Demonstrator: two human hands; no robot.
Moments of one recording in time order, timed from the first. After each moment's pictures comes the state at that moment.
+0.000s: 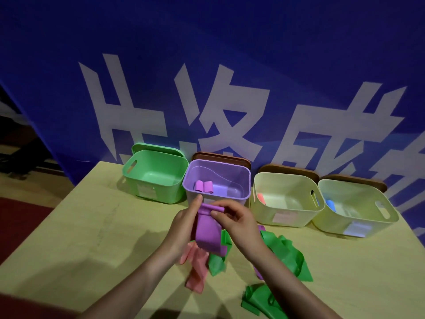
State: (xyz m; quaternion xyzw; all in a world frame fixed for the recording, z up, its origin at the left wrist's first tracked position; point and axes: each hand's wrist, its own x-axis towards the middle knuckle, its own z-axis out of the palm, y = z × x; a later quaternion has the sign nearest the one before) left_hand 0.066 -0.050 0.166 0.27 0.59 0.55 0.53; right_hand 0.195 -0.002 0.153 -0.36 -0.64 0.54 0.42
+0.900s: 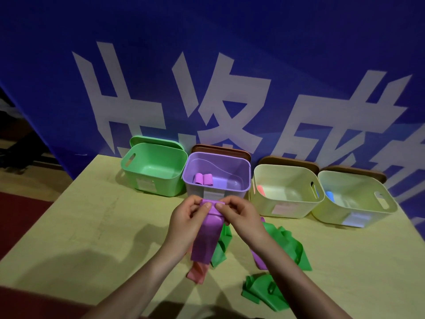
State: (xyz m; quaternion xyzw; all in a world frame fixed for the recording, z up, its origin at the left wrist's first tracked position) left_hand 0.072 -0.059 0.154 0.39 0.58 0.60 0.40; right_hand 0.202 0.001 0.151 -0.40 -0.64 0.55 0.36
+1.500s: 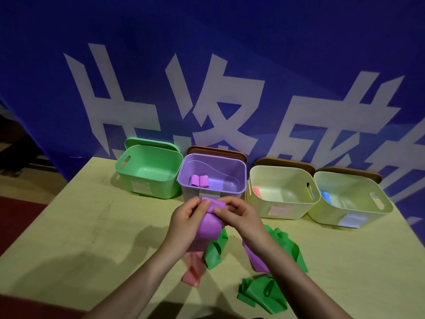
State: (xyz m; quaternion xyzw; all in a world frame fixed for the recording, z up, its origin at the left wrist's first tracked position) left_hand 0.079 -0.047 0.151 0.41 0.59 0.57 0.38; right_hand 0.216 0.005 0.156 -0.35 -0.57 0.65 0.37
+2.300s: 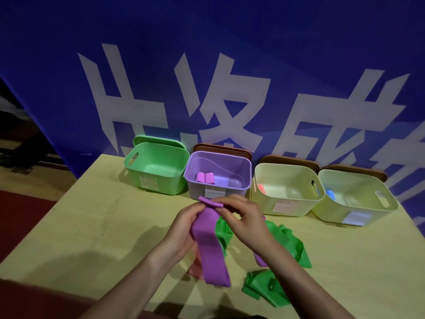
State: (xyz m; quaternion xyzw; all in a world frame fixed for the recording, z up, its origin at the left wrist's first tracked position) left_hand 0.077 -0.069 0.165 0.18 0.45 0.62 0.62; right_hand 0.215 -0.010 0.154 -0.30 -0.80 0.33 0.40
